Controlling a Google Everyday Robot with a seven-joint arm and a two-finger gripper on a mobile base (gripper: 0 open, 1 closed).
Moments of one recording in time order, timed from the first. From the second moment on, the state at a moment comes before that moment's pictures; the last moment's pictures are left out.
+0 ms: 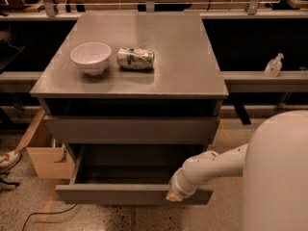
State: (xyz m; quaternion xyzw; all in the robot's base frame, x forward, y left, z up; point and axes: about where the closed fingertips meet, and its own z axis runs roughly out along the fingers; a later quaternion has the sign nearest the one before) arm 0.476 -0.075 0.406 -0.60 0.78 0.10 0.14
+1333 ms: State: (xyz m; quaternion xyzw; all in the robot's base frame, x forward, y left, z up) arm 0.422 -0.089 0.425 -0.57 0.81 0.10 0.10
